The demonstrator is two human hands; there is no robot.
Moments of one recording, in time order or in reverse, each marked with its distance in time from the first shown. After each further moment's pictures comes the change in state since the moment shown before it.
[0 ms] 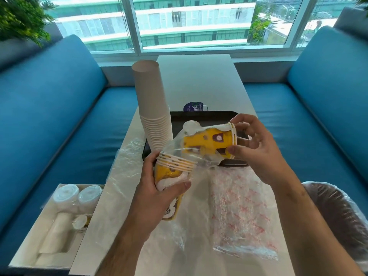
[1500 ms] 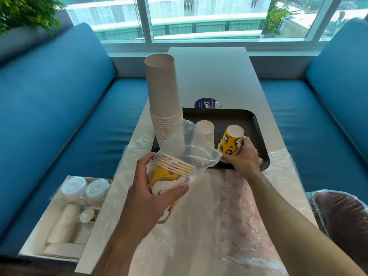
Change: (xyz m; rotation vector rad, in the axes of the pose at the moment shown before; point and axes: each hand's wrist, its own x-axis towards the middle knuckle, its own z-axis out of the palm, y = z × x) left_hand 0.014 -0.009 -0.028 0.097 0.079 0.014; right_hand 0.078 0.159 0.000 -0.736 0.380 0.386
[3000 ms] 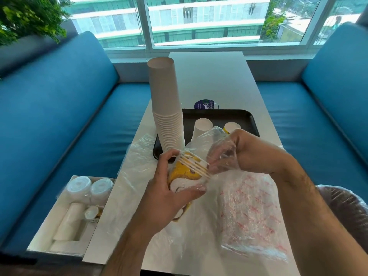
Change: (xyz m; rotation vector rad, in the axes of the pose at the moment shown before) left_hand -0.022 0.012 0.013 0.049 -0.193 0.039; right_hand -0.102 -0.125 -0.124 0.295 -0.946 -0.611
